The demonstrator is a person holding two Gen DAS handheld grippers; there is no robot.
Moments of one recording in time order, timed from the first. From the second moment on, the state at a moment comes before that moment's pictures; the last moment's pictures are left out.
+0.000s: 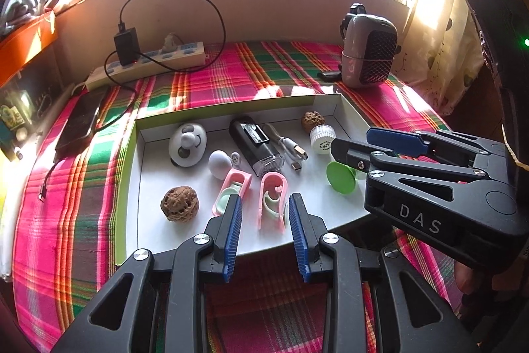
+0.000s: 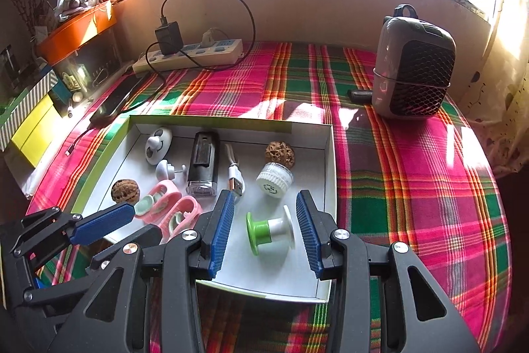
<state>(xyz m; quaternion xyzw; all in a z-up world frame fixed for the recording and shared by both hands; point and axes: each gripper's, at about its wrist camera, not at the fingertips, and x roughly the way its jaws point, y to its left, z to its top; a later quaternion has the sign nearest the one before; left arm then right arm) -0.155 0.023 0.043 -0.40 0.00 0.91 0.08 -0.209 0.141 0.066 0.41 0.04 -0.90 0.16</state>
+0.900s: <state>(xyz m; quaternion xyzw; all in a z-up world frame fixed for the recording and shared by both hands) -0.079 0.007 0.040 -0.40 -0.01 0.92 0.03 -0.115 0.152 0.061 0.40 0.05 -0.90 0.15</state>
